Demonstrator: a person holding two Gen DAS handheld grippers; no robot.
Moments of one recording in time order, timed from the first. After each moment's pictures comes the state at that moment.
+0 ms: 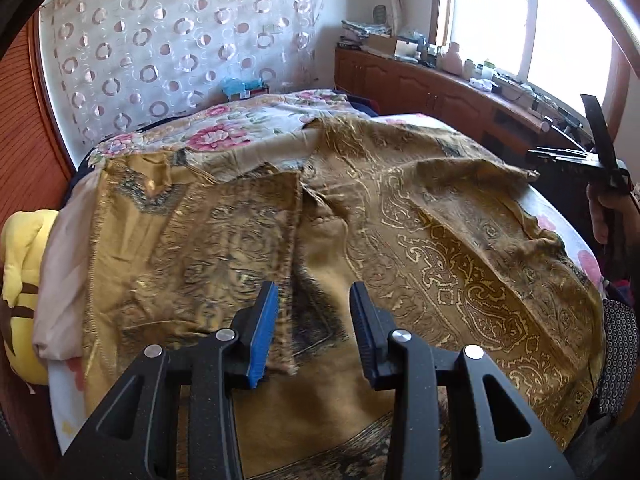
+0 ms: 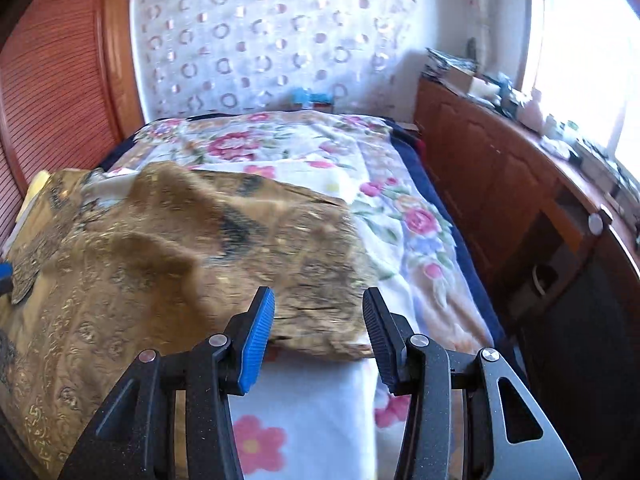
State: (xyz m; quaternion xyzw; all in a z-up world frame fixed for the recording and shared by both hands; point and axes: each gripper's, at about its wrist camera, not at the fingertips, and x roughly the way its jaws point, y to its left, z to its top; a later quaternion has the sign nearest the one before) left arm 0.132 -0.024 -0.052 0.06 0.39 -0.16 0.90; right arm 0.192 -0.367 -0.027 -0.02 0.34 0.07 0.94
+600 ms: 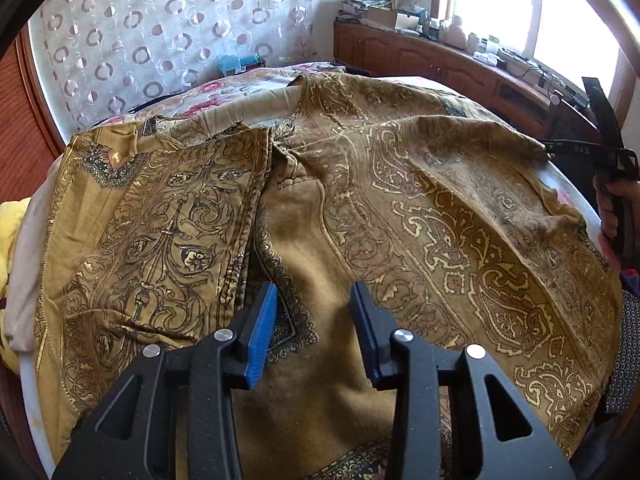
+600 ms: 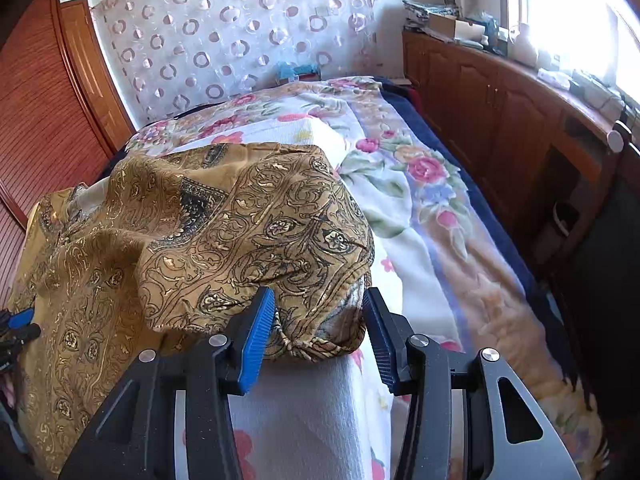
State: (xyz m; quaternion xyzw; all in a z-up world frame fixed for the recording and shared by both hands) left arm 0.140 -0.052 -0.084 0.08 0.43 -0.16 0.89; right arm 0.222 -0.399 -0.048 0.06 0.40 0.07 0.91
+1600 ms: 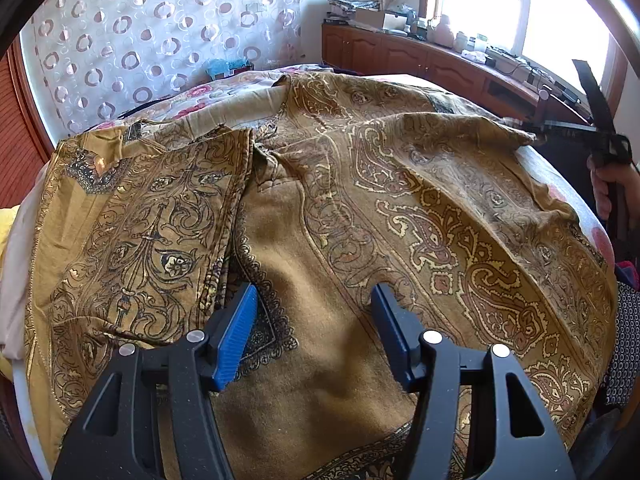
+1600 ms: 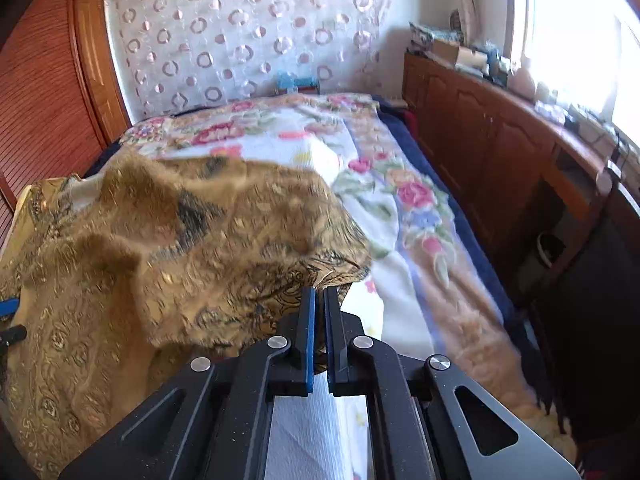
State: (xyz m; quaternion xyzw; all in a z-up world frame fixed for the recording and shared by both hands) left arm 0.140 -0.057 -0.085 0.08 0.42 -0.18 0.88; right arm 0.221 -0.381 -0.027 0.00 0.36 0.06 0.93
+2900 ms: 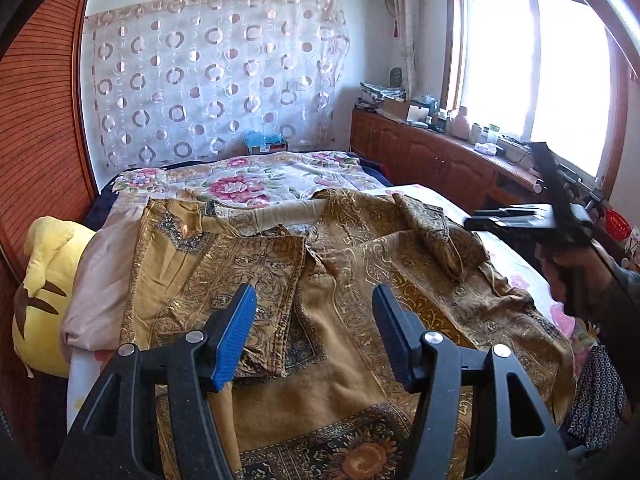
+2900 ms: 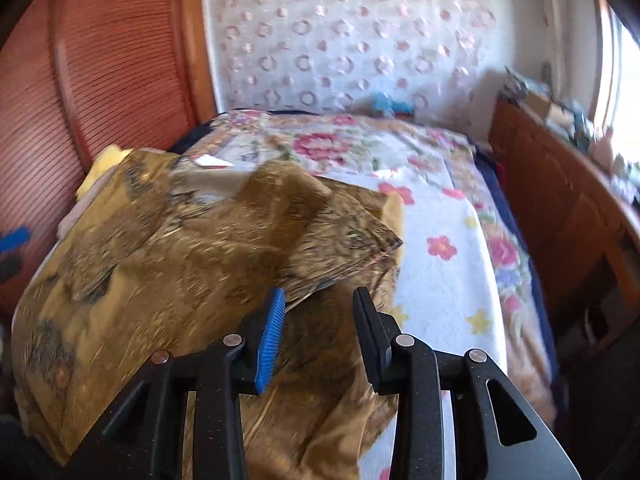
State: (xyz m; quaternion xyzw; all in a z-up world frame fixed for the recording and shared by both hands) left arm 0.077 -0.010 -0.001 0.01 0.29 -0.14 0.95; right arm 0.196 -0.231 -0.015 -0.04 0.34 0.19 0.92
